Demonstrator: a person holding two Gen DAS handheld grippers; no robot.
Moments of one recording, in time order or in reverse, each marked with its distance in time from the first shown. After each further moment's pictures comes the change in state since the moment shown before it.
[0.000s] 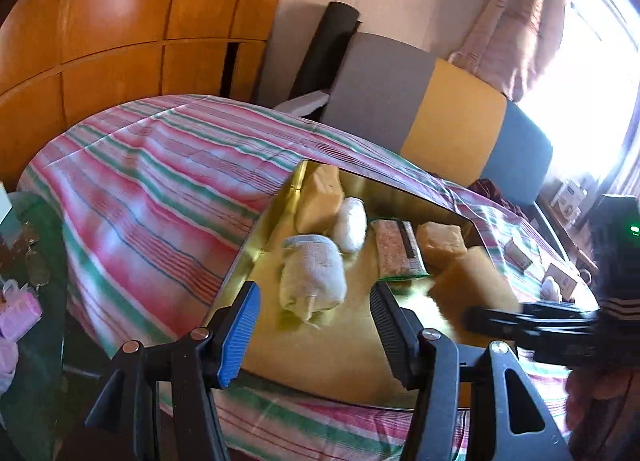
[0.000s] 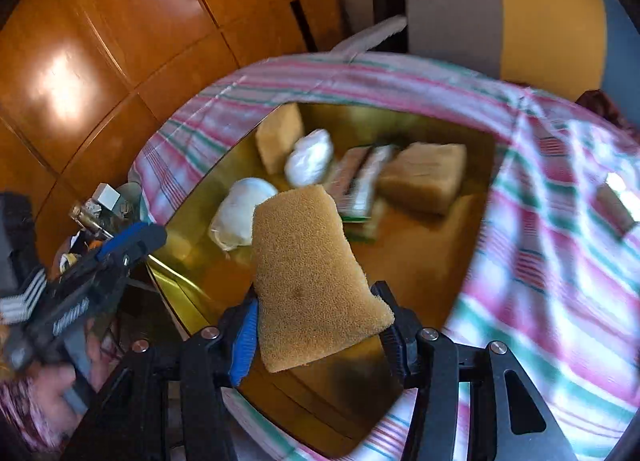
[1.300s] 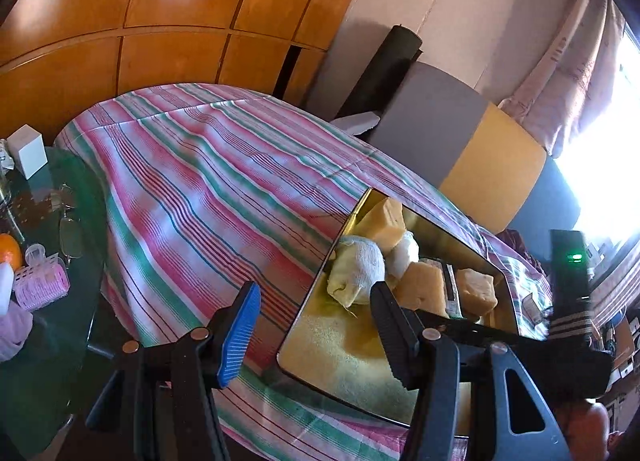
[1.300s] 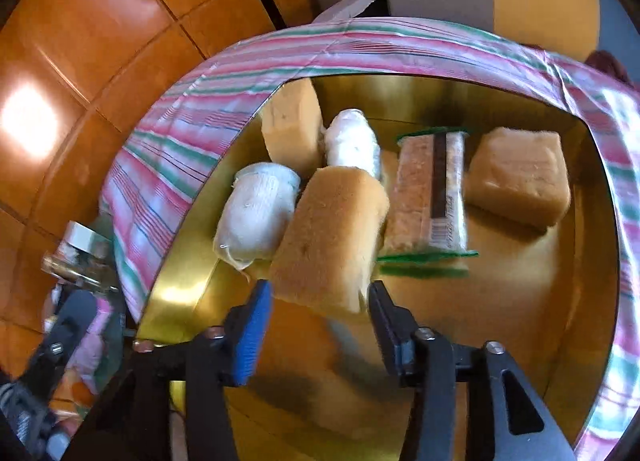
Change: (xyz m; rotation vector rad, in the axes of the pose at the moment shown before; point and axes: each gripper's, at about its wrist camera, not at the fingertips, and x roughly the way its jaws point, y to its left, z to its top) left arm -0.008 0.049 0.007 -0.180 -0.045 0.063; right arm 0.063 0.027 0.030 0.169 0.028 0.001
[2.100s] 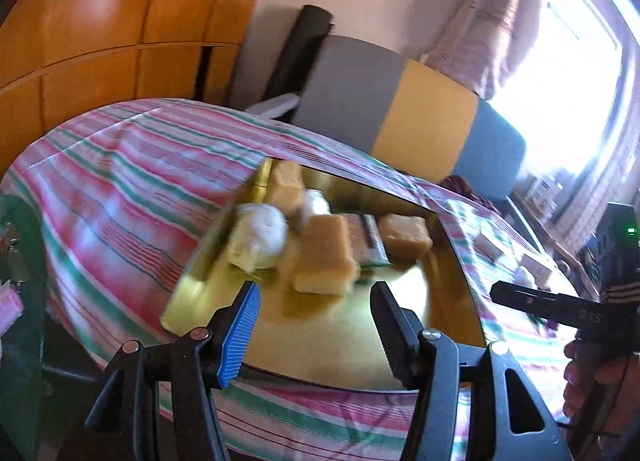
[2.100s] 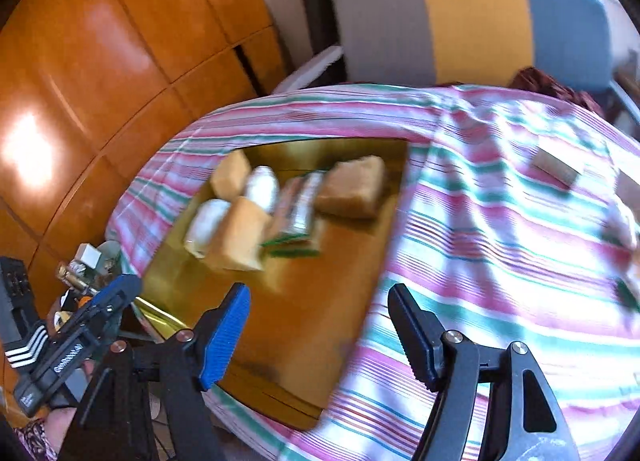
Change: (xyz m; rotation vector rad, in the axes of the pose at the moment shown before) left arm -0.011 -0.067 -0.036 0.239 0.042 -0.182; right arm -0.129 -0.091 -0.057 0.023 -0.205 -0.101
